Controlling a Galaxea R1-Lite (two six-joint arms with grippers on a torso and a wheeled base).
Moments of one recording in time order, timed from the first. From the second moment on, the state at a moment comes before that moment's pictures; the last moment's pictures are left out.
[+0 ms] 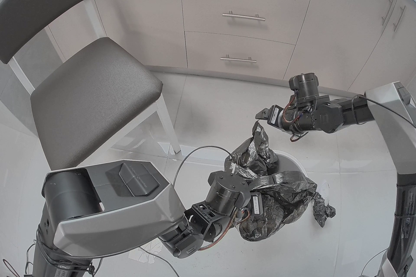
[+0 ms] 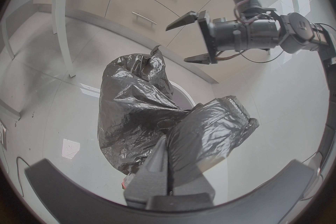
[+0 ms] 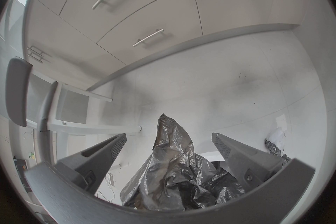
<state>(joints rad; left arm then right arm) -0.89 2.41 -1.02 -0.96 0.12 -0.59 0.32 2.28 -1.59 -0.10 0.00 0.56</state>
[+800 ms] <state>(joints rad) -0.88 2.41 -1.02 -0.96 0.12 -0.59 0.35 2.49 -1.78 -0.04 -0.03 0.49</state>
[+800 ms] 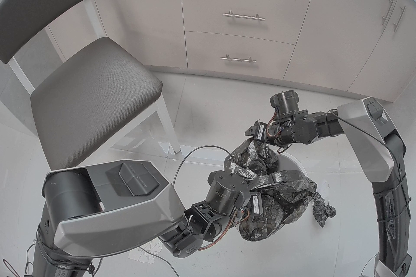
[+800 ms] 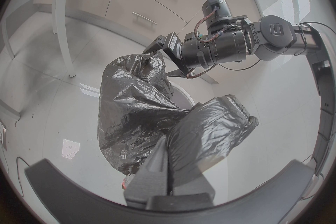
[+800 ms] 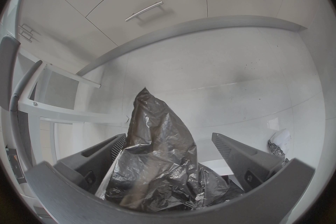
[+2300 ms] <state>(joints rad) -0.87 2.41 -1.03 -0.96 0.12 -0.59 0.33 2.35 -1.24 -0.24 0.00 0.51</state>
